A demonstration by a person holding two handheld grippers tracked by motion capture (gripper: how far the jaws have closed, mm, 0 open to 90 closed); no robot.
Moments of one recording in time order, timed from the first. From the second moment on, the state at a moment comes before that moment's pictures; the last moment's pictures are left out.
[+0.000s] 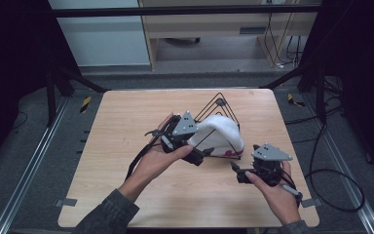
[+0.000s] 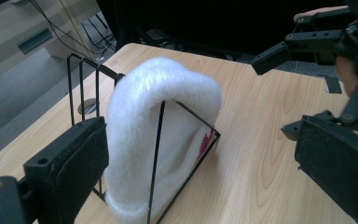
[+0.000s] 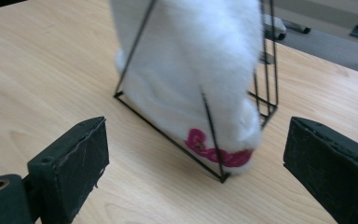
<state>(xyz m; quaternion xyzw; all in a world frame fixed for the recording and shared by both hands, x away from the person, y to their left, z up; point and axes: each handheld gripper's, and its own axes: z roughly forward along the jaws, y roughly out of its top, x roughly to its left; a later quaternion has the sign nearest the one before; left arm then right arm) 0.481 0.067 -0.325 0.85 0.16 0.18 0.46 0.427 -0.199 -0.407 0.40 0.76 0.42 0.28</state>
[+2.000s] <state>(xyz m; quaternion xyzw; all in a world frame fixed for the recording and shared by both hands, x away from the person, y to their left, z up) 0.448 0.327 -0.402 0.80 0.37 0.25 0.39 0.463 0.019 -0.440 0.26 0.85 0.43 0.16</state>
